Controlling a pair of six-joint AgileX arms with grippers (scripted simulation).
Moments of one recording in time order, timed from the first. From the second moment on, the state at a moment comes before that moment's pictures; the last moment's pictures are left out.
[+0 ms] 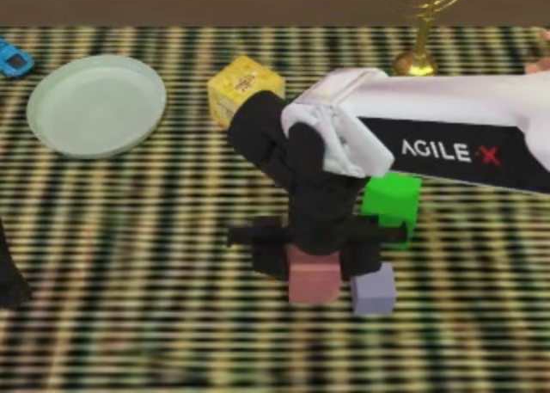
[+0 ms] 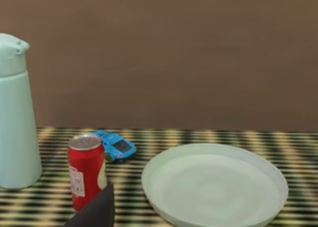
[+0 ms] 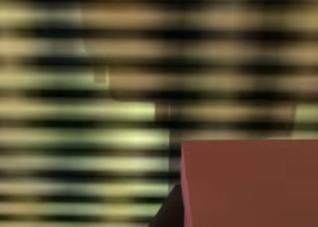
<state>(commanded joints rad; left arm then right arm) 0.02 0.00 0.00 0.00 0.00 0.00 0.79 2.15 1.56 -0.96 0.02 0.80</state>
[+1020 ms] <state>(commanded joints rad) 0.02 0.00 0.00 0.00 0.00 0.00 0.80 2.19 1.50 -0.87 0.02 0.80</state>
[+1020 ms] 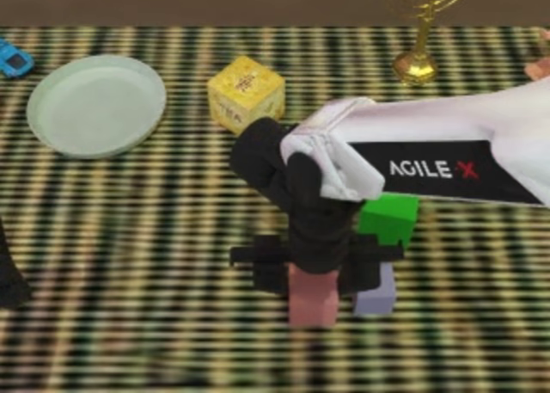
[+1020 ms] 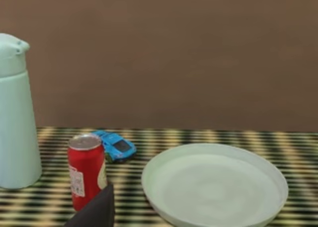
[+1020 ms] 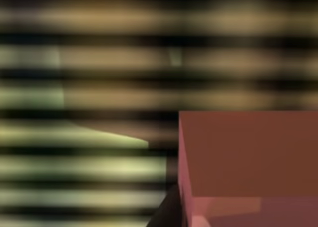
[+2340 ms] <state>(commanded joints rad) 0.02 0.00 0.00 0.00 0.00 0.00 0.81 2.10 1.65 -1.10 0.02 0.80</state>
